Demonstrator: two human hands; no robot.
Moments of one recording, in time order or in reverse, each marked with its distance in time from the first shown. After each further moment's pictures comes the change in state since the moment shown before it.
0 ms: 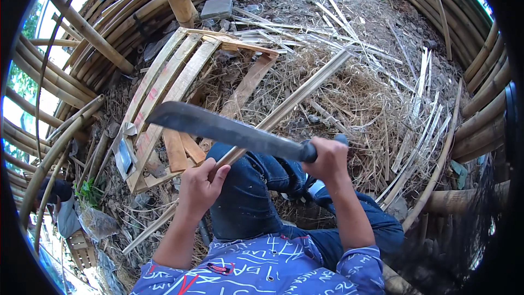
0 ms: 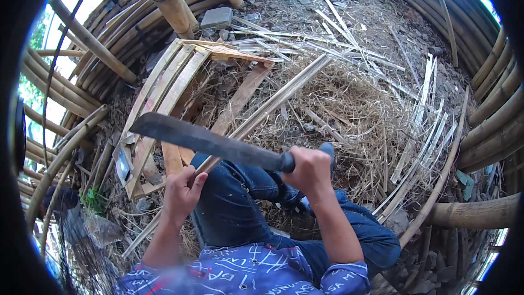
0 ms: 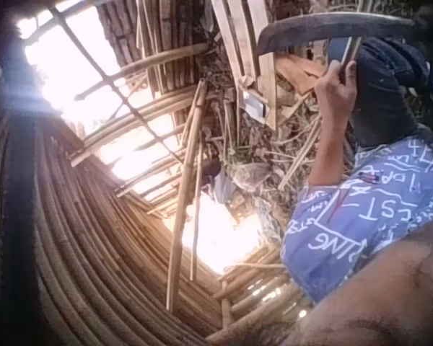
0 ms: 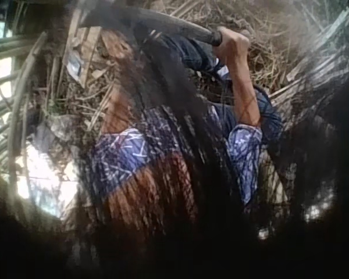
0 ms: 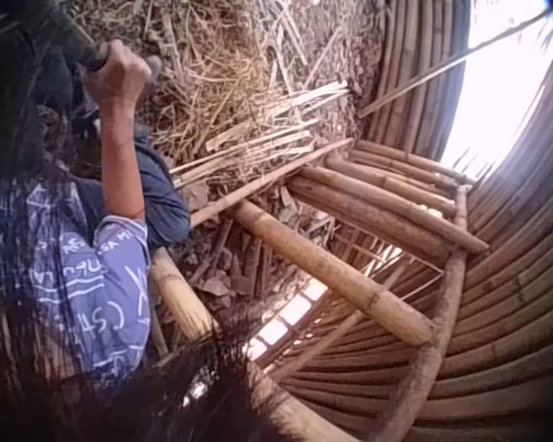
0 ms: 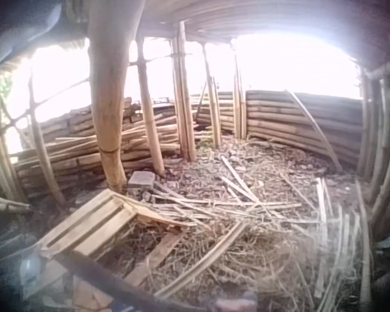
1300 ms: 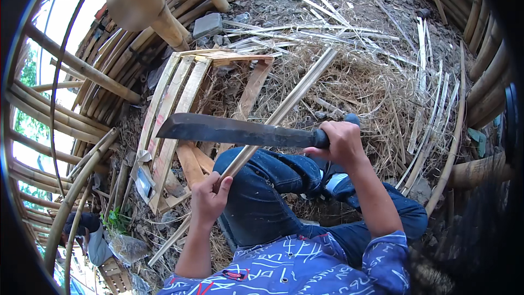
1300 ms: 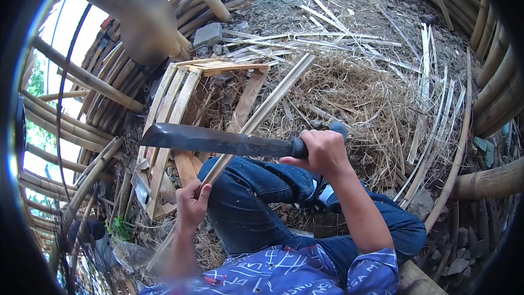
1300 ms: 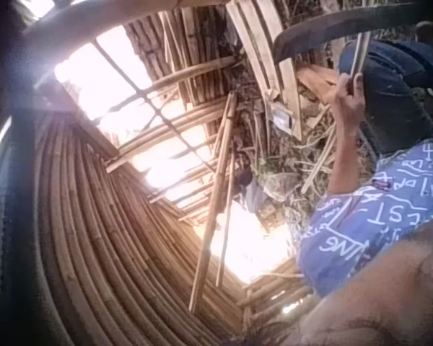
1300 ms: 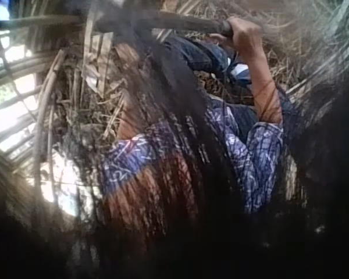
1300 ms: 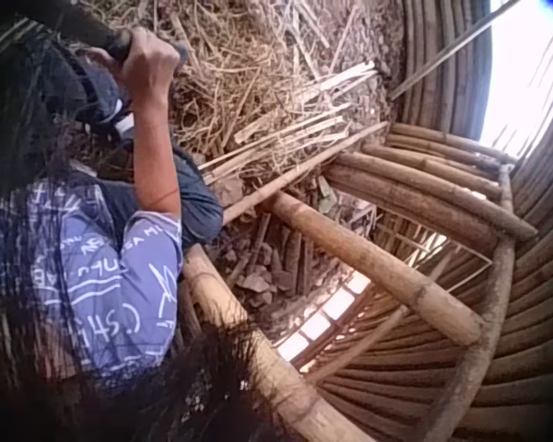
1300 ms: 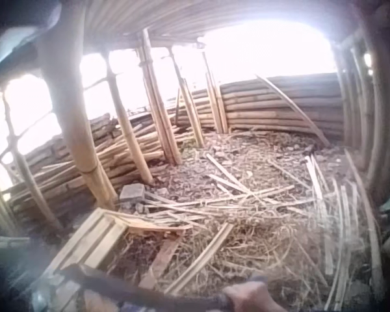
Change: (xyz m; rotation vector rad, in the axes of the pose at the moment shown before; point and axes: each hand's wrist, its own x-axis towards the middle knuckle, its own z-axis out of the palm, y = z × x) left_hand 0.001 -0.014 0.004 -0.024 -0.011 -0.037; right_hand 0.013 0.032 -0.014 -0.077 0.092 -0.218
